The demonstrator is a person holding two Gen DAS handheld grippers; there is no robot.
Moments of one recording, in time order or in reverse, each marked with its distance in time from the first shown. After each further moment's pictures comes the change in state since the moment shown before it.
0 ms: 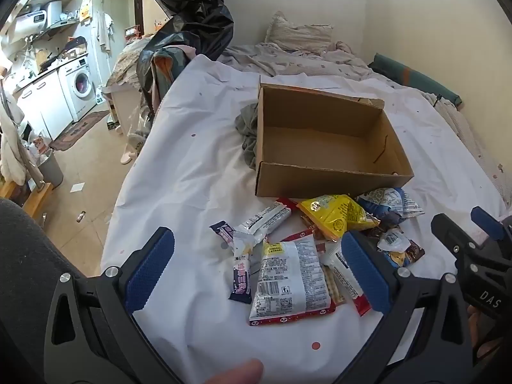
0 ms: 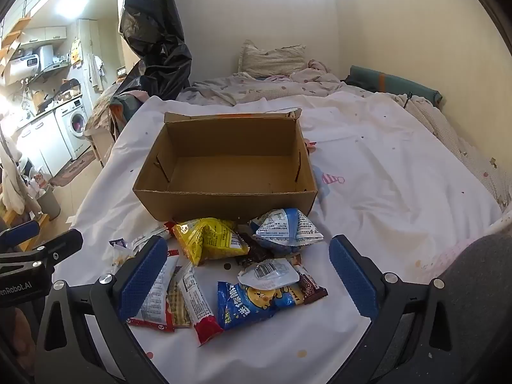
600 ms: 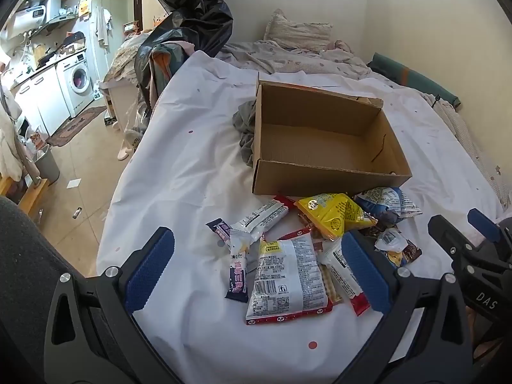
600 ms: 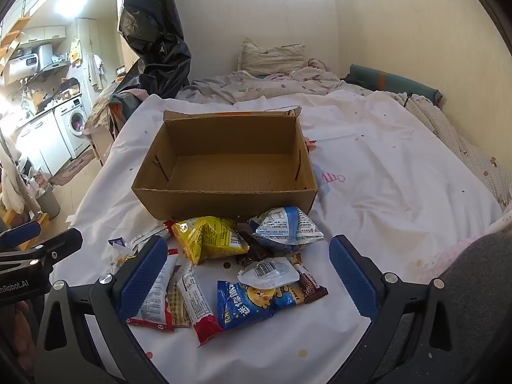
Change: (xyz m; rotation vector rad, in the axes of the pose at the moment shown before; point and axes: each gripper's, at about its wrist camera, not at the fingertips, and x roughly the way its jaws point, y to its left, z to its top) left arm 0.000 0.002 -0.002 -0.014 -0.011 0.003; right arm 0.001 0.000 -0.001 -0.001 0.006 -0.002
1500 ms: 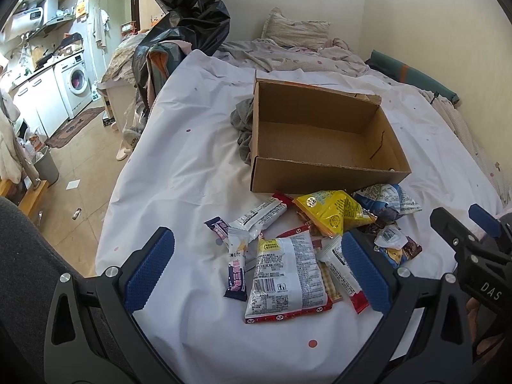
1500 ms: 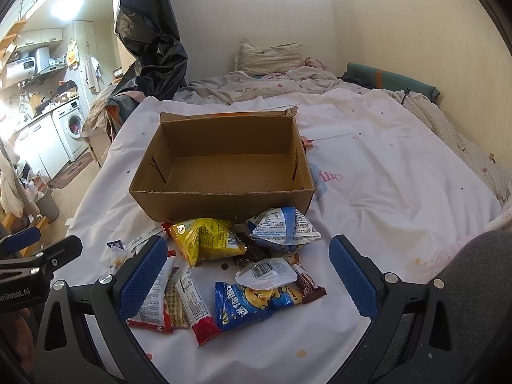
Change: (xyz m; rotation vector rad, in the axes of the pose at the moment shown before) left arm 0.000 -0.001 -0.002 0.014 0.006 -0.002; right arm 0.001 -0.004 0.002 0.026 0.002 -0.009
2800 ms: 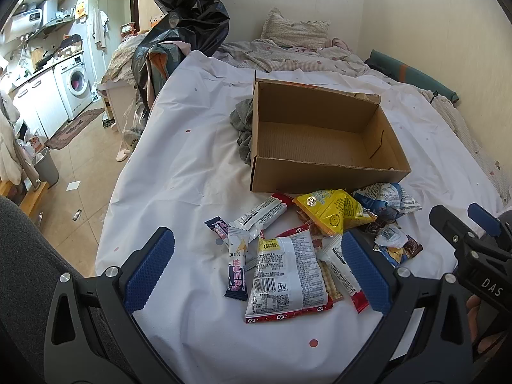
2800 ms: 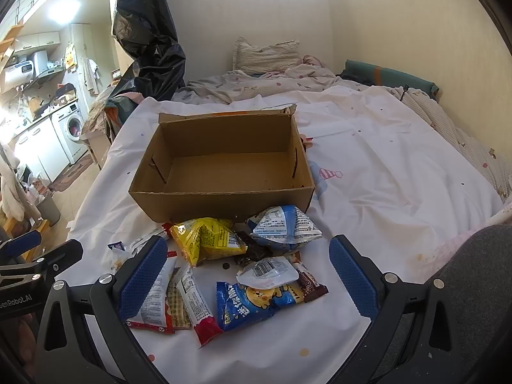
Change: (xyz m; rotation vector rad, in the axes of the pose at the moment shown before) left arm 0.002 0.000 0.002 -0.005 -0.002 -0.006; right arm 0.002 -0.001 0.000 0.006 0.007 0.005
